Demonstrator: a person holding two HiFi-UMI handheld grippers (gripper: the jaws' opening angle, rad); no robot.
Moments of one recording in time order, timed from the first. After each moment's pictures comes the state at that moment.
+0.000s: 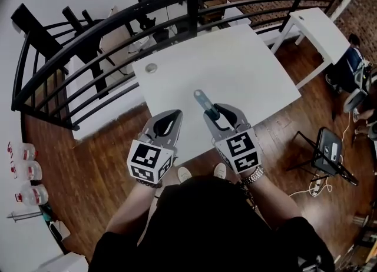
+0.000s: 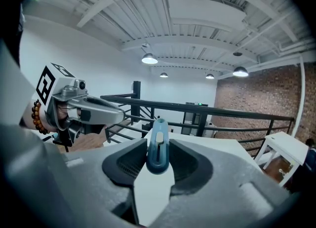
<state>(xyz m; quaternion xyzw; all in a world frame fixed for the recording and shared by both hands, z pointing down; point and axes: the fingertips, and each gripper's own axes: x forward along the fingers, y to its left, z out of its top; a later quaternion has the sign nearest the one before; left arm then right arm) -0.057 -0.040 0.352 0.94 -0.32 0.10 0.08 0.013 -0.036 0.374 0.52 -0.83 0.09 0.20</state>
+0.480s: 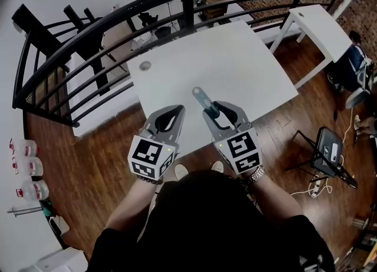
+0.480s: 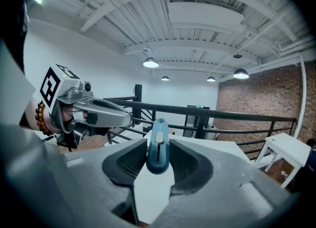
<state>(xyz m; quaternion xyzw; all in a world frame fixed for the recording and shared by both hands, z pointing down) -0.003 -0.036 0.342 0.94 -0.32 0.11 0.07 0.055 -0.027 0.361 0.51 -0.84 0.08 0.19</state>
